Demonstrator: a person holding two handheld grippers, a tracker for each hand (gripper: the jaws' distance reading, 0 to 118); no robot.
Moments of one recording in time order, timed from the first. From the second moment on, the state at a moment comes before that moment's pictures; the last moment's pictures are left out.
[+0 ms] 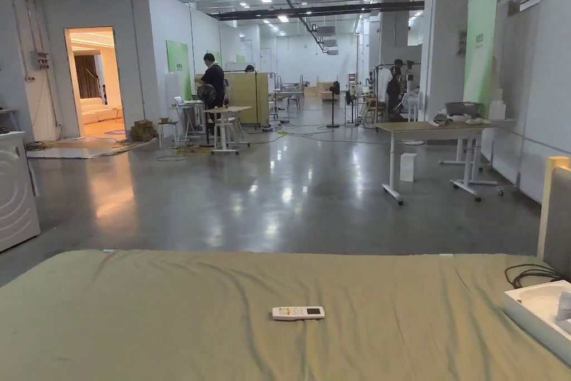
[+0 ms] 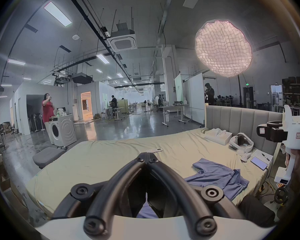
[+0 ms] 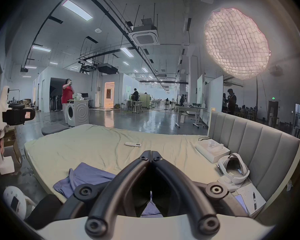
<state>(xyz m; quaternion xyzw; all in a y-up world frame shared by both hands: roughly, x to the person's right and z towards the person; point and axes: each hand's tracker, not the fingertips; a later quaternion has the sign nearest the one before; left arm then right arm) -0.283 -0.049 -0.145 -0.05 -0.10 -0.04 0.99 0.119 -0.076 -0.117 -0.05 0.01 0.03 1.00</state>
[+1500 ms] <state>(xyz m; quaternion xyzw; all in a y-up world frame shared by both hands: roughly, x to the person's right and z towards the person) -0.303 -0.313 -0.528 -0.51 -0.04 -0.05 0.86 0.132 -0.204 -0.161 -0.28 0.04 -0.01 0.96</state>
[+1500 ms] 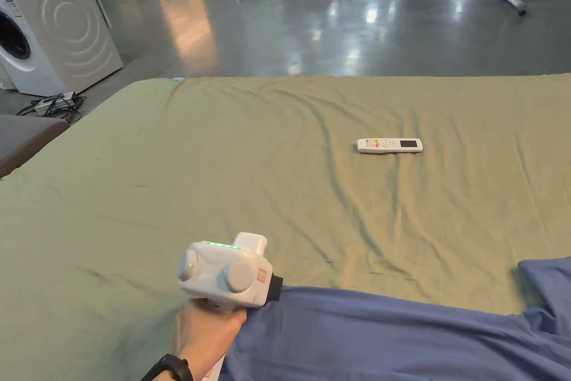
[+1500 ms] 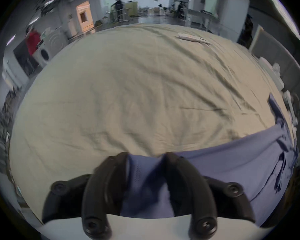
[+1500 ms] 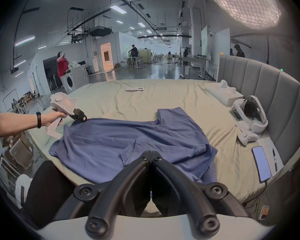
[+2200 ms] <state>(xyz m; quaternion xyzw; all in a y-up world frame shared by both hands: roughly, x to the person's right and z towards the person) -0.309 -0.318 -0.558 -0.59 -0.06 -0.01 0.80 0.267 -0.292 -0.482 -0.51 -0.04 -0.01 0.86</state>
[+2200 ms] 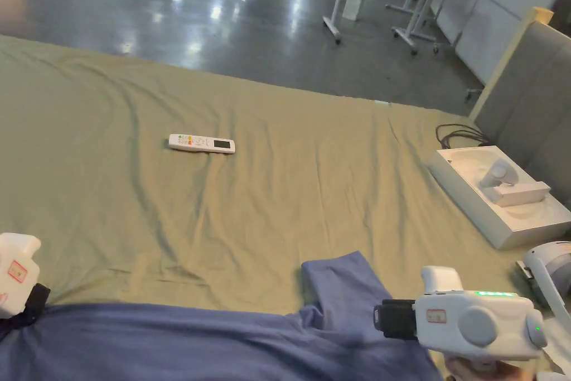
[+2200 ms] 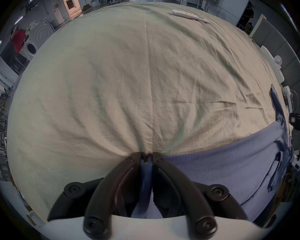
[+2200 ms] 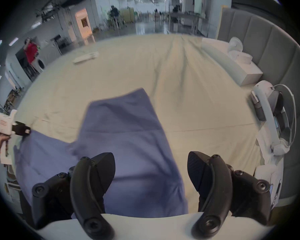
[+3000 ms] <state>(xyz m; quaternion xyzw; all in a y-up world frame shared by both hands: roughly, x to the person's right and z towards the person) -0.345 -0.193 -0.412 -0.39 -0.14 0.04 0.91 0.262 -0.193 -0.353 -0.38 0.03 -0.02 0.92</state>
